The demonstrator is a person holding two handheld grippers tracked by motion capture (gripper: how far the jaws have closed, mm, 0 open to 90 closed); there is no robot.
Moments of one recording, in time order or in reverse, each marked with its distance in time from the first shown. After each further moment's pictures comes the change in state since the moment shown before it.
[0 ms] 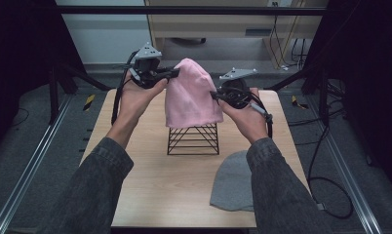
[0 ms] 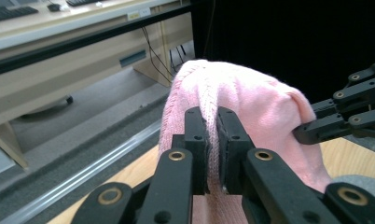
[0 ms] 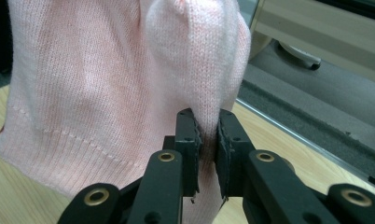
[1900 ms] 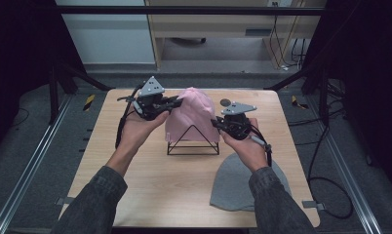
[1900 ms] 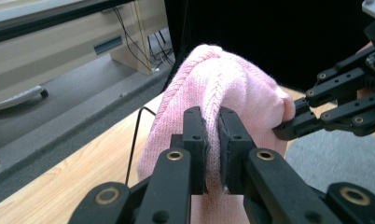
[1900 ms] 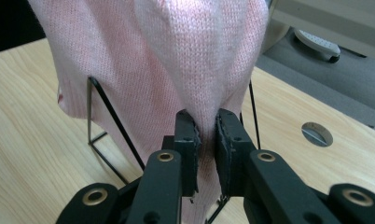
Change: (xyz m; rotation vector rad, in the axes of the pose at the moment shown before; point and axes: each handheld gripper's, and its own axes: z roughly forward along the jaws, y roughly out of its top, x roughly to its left) left arm -0.038 -0.071 0.000 0.042 -0.079 0.041; right arm 0.024 -0.087 0.010 0.004 0.043 -0.012
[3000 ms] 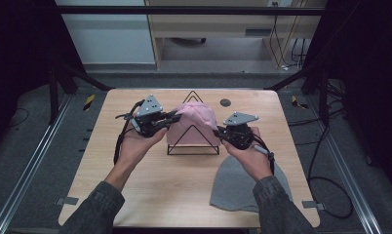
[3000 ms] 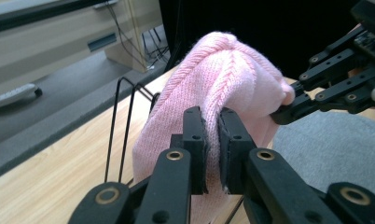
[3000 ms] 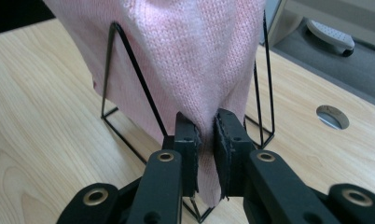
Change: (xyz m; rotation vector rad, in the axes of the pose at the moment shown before) left arm -0.019 -0.035 -0.007 -0.009 -0.013 -0.002; right arm 0.008 -0.023 -0.007 0.029 0.036 -0.016
